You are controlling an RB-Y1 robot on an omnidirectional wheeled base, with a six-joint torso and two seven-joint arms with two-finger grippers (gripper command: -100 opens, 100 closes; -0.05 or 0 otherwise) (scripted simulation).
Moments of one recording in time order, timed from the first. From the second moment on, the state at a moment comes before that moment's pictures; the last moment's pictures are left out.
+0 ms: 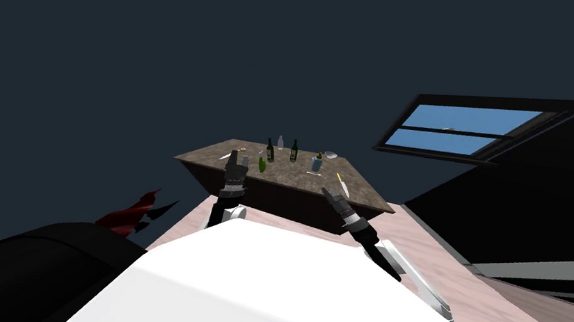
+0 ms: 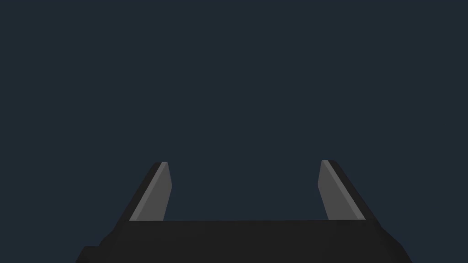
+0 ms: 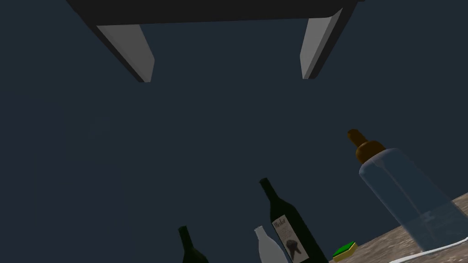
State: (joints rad) left arm 0.48 0.00 -0.03 -2.24 0.06 -0.54 -0.08; right arm 0.46 -0.64 0.08 -2.04 0.44 -0.40 0.10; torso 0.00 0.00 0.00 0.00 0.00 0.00
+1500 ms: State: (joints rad) left arm 0.48 0.00 -0.03 -2.24 0.06 -0.54 -0.08; right arm 0.42 -1.05 0.12 -1.76 0.62 -0.46 0.18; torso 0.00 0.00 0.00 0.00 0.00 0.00
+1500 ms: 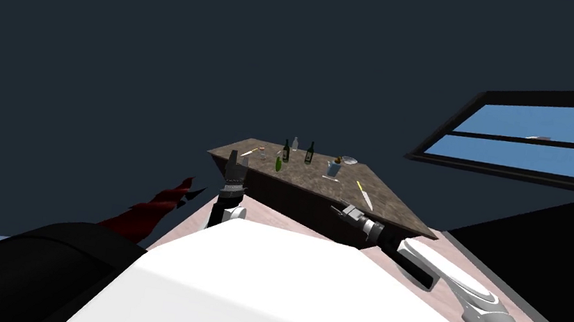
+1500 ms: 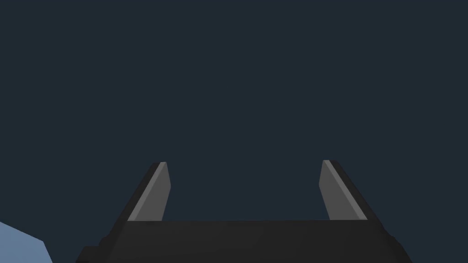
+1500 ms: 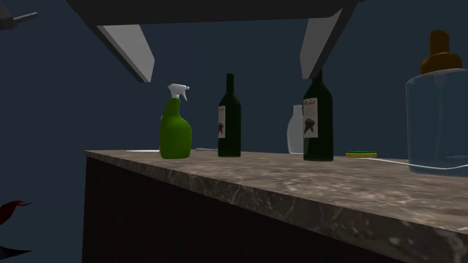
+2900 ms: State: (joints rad) left arm 0.48 0.00 -0.03 -2.24 0.06 -0.54 -0.08; right arm 0.40 -1.40 0.20 -1.40 0.73 -0.54 0.25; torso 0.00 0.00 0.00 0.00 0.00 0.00
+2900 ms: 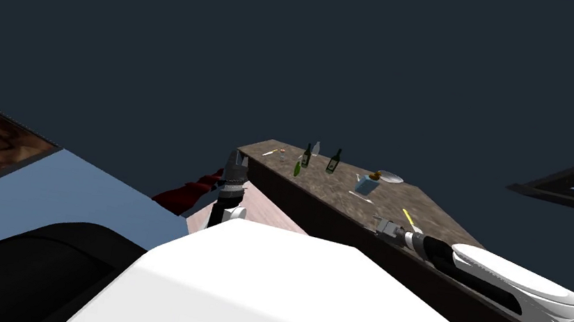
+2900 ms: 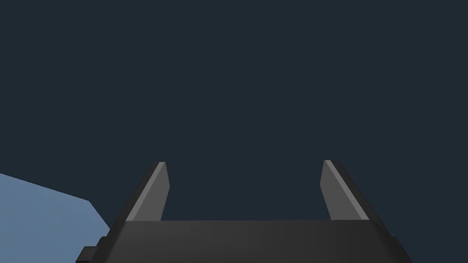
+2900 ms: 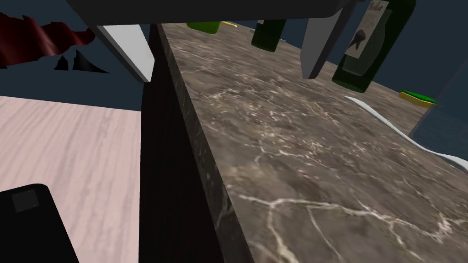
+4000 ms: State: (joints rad) left arm 0.48 0.00 -0.03 -2.24 0.06 -0.54 -0.08; right arm 0.39 -1.52 0.30 -1.19 0.75 -0.57 0.27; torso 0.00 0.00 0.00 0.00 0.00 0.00
